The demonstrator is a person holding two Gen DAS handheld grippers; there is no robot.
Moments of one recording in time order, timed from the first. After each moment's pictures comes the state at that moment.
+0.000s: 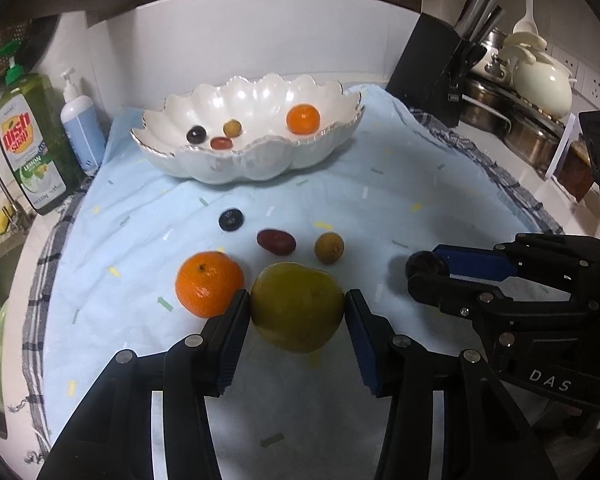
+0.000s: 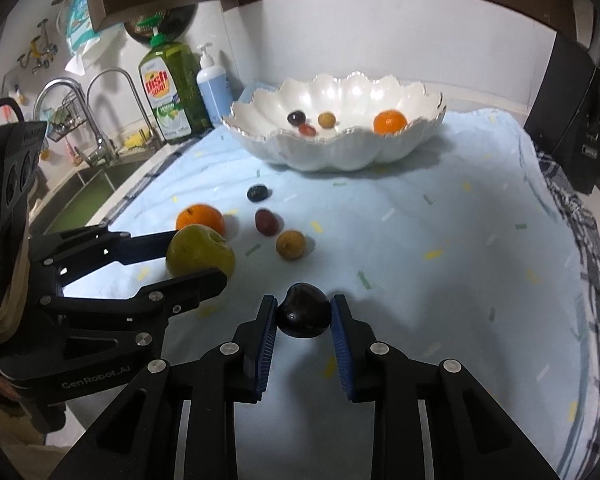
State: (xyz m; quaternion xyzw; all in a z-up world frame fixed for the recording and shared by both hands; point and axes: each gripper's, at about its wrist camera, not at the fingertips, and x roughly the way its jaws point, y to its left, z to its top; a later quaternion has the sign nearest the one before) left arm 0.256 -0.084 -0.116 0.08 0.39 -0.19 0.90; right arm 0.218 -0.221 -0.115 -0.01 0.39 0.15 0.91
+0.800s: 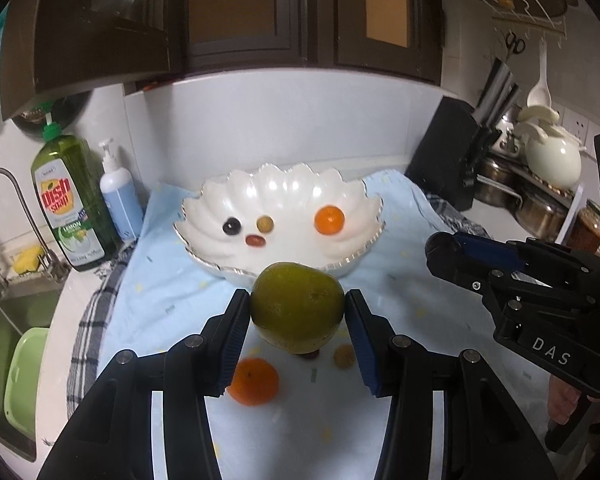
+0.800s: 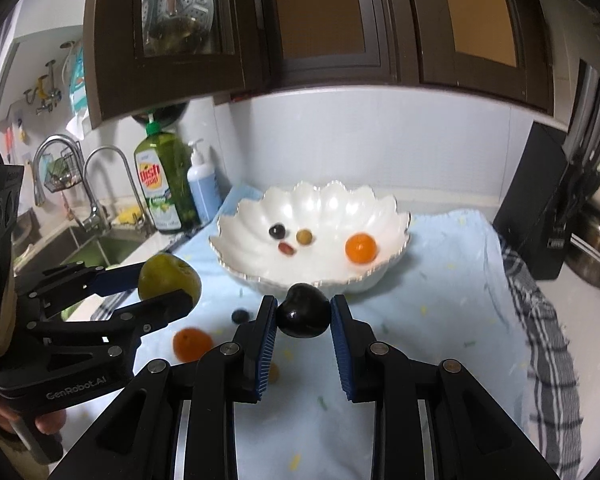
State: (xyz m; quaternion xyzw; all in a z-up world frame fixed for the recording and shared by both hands) left arm 0.273 -0.075 -0.038 0.05 0.29 -0.16 0.94; right arm 0.236 -0.231 -0.034 -0.01 0.27 0.12 0.96
